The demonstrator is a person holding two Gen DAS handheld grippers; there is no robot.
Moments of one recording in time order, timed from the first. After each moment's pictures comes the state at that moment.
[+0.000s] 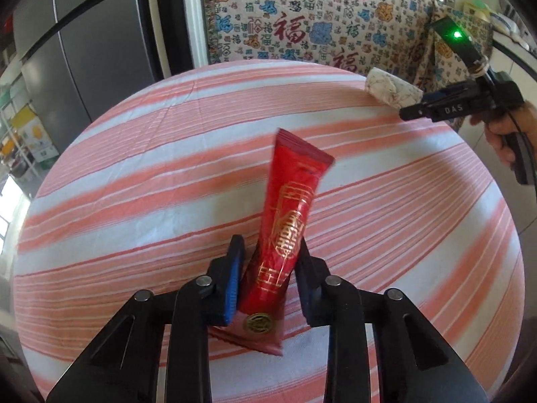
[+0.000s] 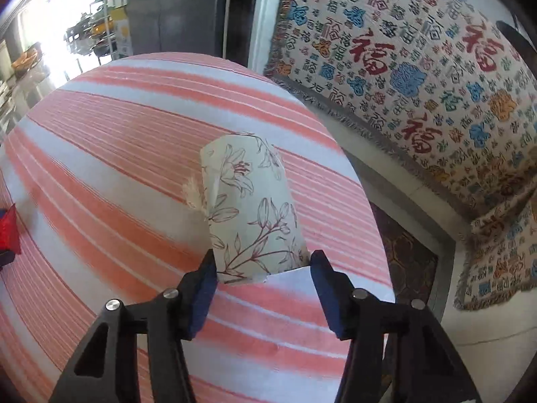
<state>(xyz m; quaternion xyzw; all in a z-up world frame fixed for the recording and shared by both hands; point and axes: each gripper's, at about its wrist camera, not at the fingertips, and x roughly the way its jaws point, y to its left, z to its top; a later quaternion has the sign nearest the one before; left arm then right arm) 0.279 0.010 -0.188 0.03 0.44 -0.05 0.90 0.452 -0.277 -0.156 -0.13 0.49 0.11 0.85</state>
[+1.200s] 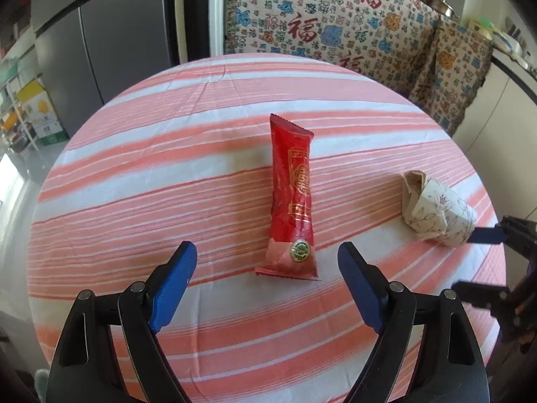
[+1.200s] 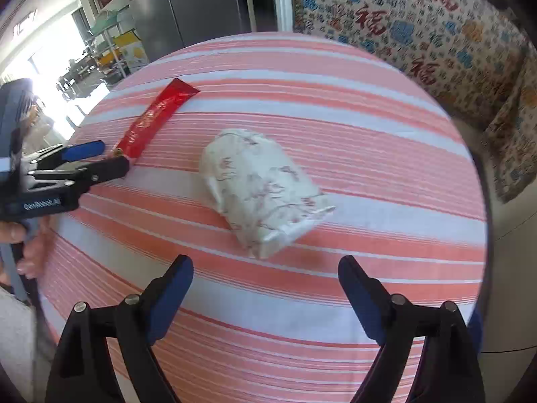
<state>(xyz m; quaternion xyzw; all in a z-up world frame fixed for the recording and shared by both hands) 0.227 0.061 -0.177 -0.01 0.45 -0.05 0.89 0.230 -0.185 -0.171 0.01 0.51 0.14 0.85</state>
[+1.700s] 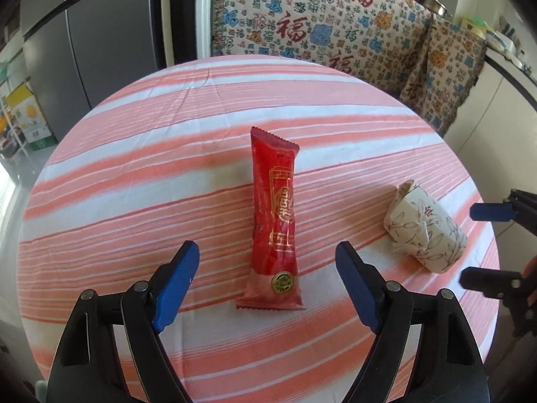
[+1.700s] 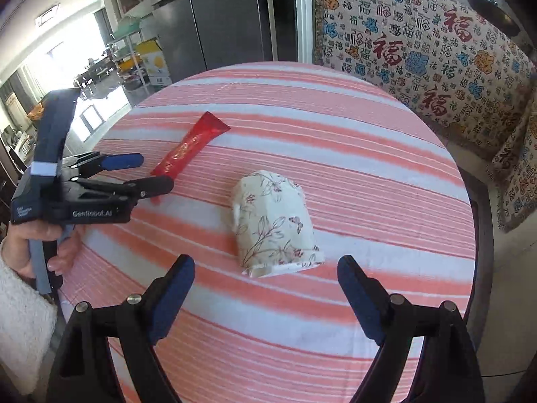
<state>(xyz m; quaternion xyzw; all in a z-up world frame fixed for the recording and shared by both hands) 0.250 0.048 -0.180 -0.01 0.45 -0.08 0.89 0.237 -0.191 -0.137 -0.03 0.48 0.16 0.86</state>
